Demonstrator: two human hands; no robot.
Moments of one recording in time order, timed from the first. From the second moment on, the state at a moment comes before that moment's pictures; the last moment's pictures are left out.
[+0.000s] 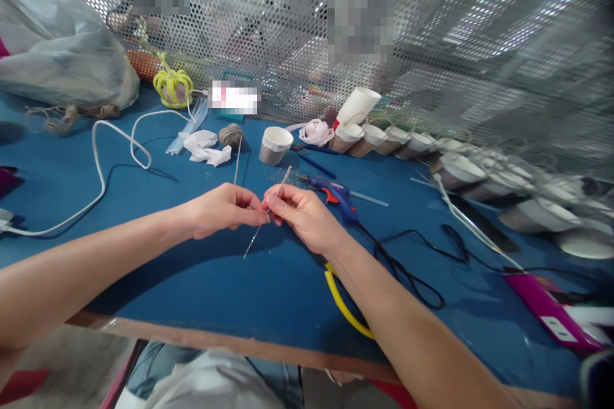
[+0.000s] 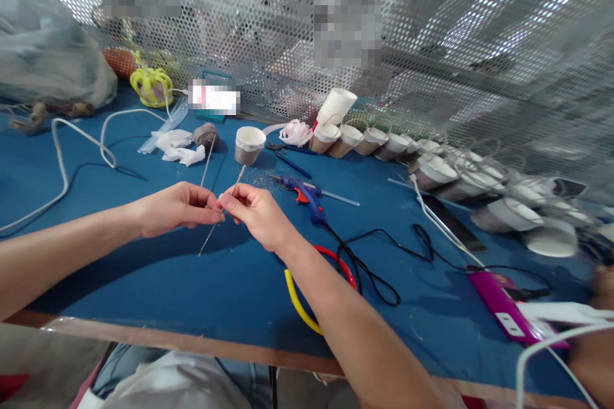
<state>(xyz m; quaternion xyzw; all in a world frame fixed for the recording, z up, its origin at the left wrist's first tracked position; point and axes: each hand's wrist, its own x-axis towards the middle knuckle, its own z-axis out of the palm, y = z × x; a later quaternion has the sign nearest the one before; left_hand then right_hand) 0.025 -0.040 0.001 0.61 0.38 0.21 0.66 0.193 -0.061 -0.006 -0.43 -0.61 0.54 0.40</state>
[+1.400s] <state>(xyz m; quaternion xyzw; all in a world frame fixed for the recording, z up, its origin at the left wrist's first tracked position) 0.024 -0.041 0.001 0.57 0.36 0.18 0.71 0.194 -0.061 -0.004 -0.40 -0.60 0.57 0.38</state>
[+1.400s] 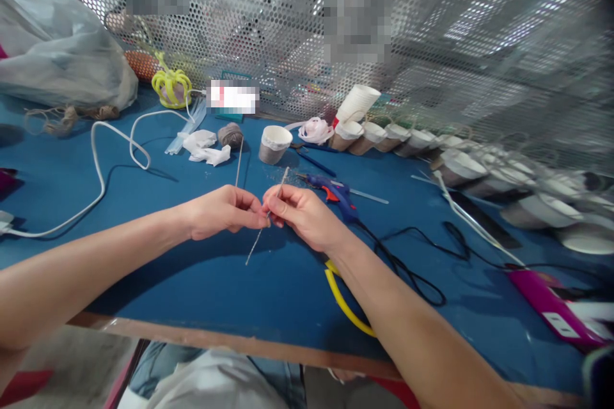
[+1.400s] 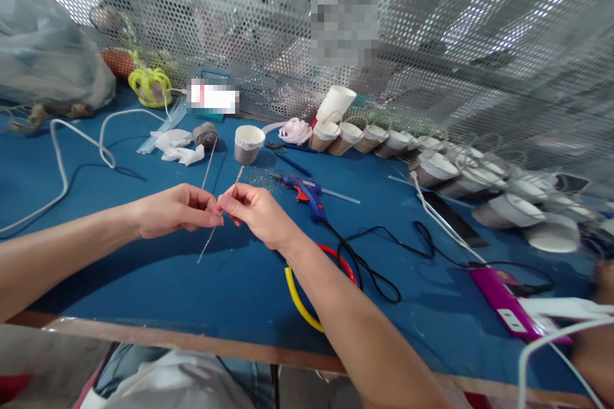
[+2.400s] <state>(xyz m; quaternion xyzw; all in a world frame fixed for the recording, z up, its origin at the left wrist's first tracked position) 0.025 -0.042 -0.001 0.56 0.33 0.18 0.74 0.197 -0.061 0.004 -0.41 -0.66 0.53 0.34</state>
